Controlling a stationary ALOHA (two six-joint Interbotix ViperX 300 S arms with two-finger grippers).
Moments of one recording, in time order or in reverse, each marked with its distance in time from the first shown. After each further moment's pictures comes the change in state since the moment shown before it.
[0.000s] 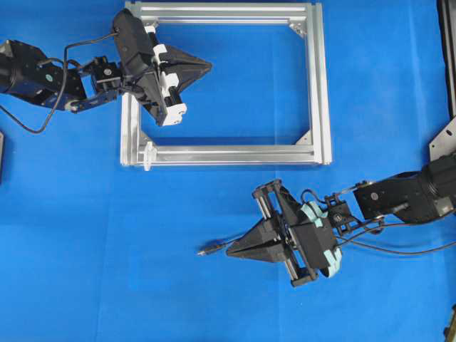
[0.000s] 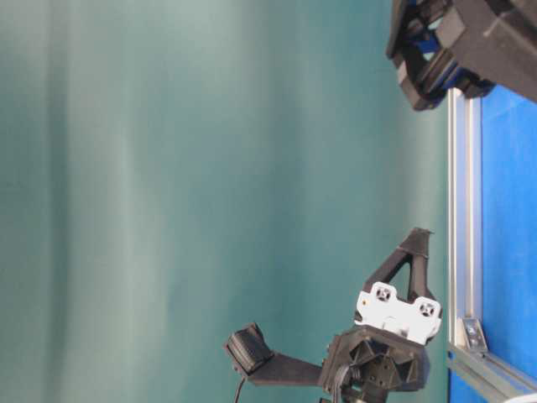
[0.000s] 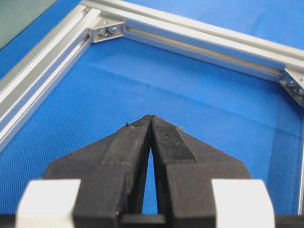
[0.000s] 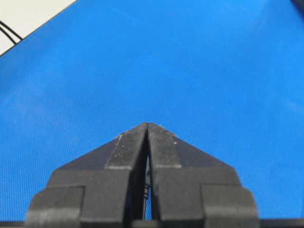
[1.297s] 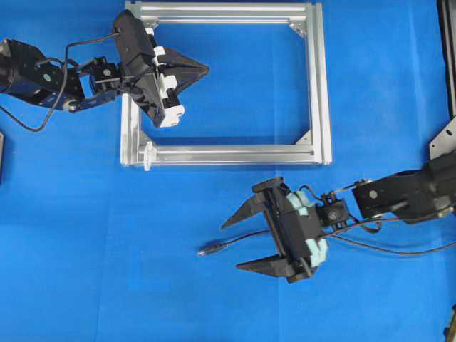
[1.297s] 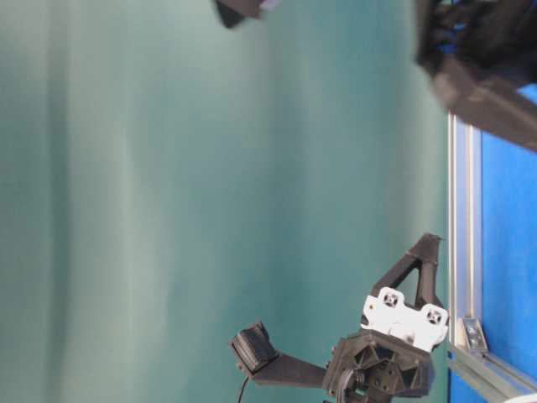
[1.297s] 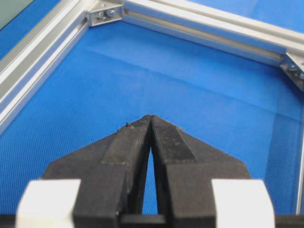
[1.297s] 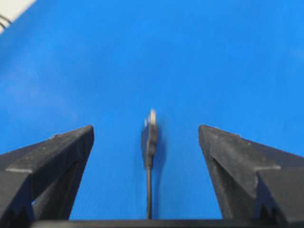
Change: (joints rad) left arm 0.002 -0.008 0.008 0.011 0.043 -0.009; right arm -0.009 0.021 -0.017 0.038 0.126 0.112
